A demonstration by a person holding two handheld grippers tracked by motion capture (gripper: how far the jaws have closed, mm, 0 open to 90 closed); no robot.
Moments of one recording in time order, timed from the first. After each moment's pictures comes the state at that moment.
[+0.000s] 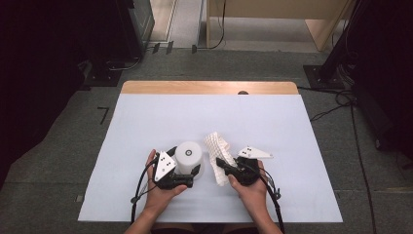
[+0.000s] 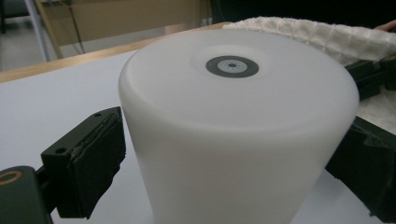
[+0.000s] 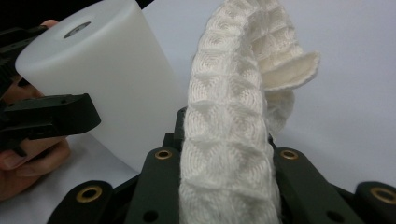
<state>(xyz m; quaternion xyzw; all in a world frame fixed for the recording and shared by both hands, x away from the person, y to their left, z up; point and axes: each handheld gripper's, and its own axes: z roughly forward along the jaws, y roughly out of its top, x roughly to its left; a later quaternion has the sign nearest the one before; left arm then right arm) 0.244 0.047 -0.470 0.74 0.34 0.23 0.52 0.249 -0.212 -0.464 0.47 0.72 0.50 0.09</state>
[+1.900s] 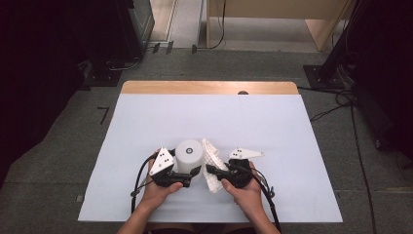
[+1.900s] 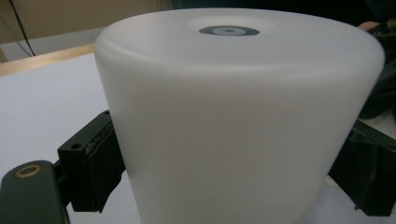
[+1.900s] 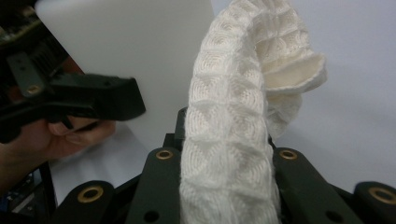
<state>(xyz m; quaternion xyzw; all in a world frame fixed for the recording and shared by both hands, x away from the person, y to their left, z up) 0.258 0.057 -0.461 0.77 0.29 0.16 0.55 0.248 -0.194 -0.460 0.42 0.74 0.52 0.03</state>
